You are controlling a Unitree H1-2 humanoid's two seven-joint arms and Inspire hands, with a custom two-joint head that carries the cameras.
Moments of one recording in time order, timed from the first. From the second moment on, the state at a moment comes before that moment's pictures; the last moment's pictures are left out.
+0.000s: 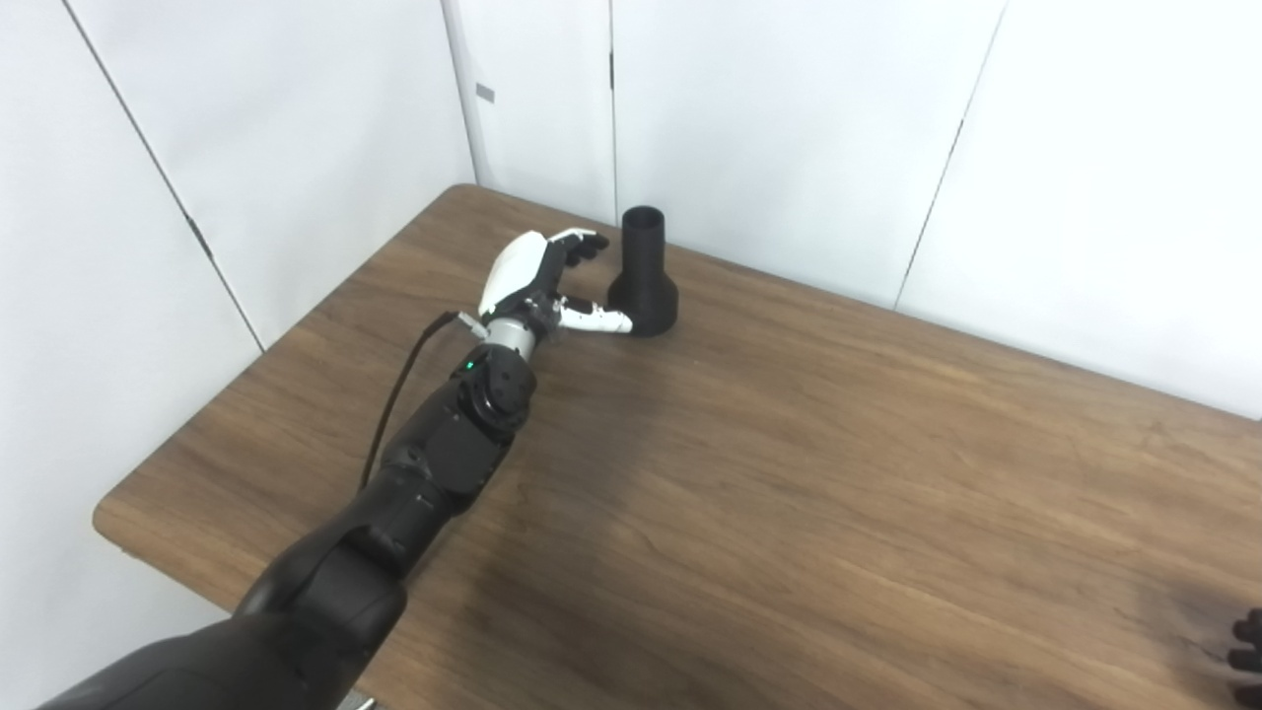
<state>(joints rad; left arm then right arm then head) -0.50 0.46 -0.11 0.62 0.30 0.05 0.23 0.03 -0.29 -0.13 -0.25 0.02 0.30 0.08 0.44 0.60</state>
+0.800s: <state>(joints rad) -0.56 0.37 -0.26 0.62 0.31 0.03 0.12 0.04 -0.29 -0.10 -0.32 0.01 0.39 0.09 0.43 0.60</state>
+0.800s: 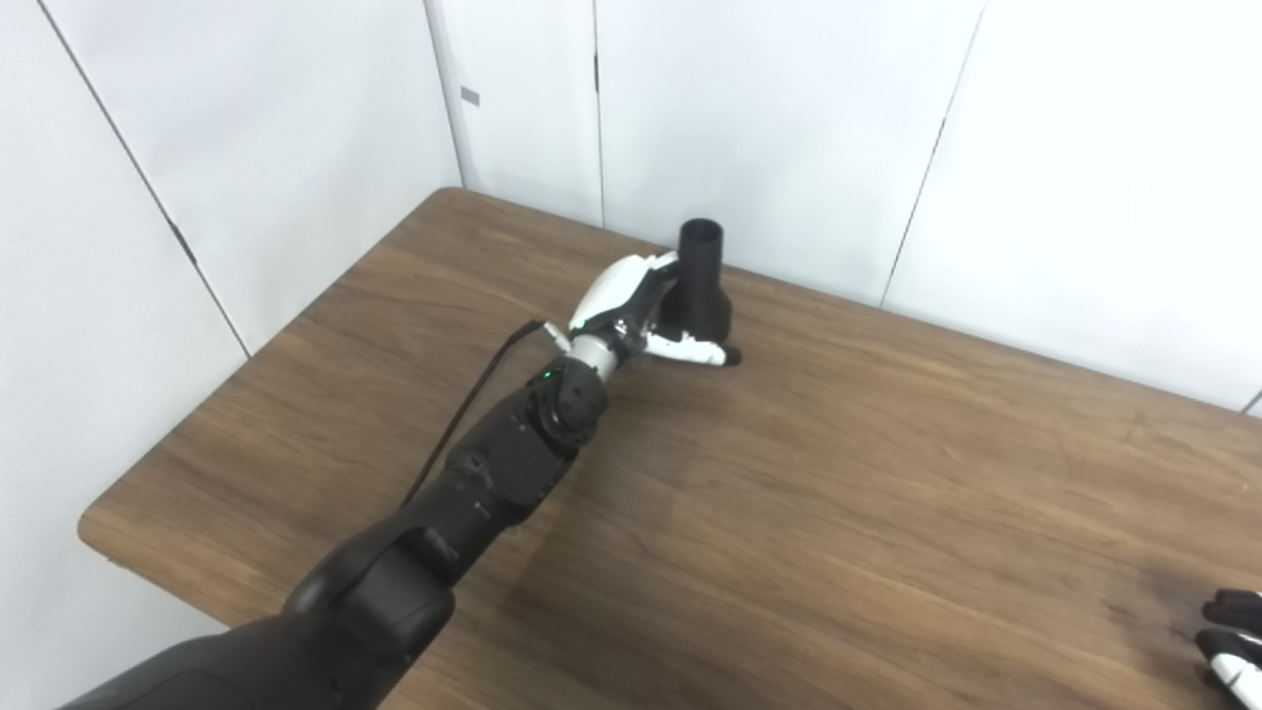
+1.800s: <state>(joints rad) -0.56 0.36 -0.39 0.71 0.55 -0.04 0.33 0.03 -0.30 -0.09 -0.43 -0.03 0.46 0.13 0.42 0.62</state>
